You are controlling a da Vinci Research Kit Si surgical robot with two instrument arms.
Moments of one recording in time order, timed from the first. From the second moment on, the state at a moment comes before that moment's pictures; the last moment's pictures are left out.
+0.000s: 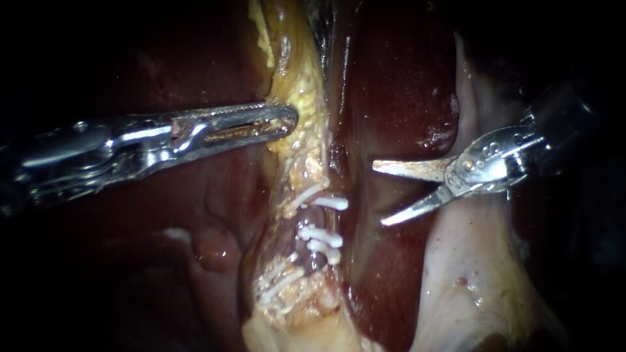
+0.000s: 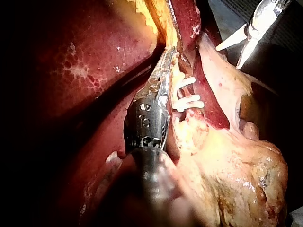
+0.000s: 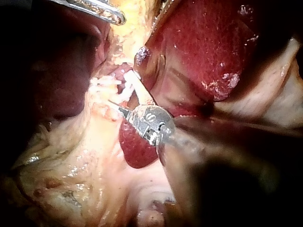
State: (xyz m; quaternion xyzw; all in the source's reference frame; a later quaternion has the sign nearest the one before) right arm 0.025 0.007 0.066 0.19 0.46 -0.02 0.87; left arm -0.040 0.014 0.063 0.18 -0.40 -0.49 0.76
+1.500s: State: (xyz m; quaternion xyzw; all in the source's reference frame) right arm 0.032 0.002 0.074 0.40 0.38 0.20 0.81; left arm -0.031 0.016 0.052 0.15 -0.43 -0.51 0.73
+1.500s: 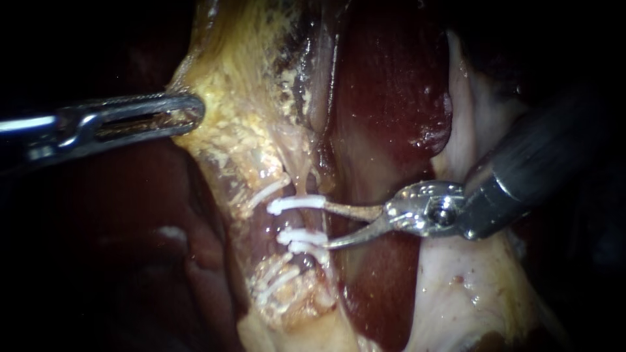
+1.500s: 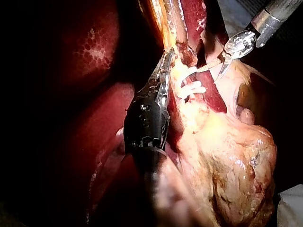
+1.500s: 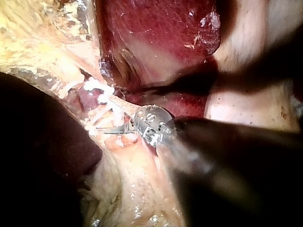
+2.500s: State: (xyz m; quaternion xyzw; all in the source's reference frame) right arm 0.035 0.002 0.079 0.42 0.35 0.21 0.81; left arm -0.031 0.015 0.051 0.15 -0.43 -0.51 0.73
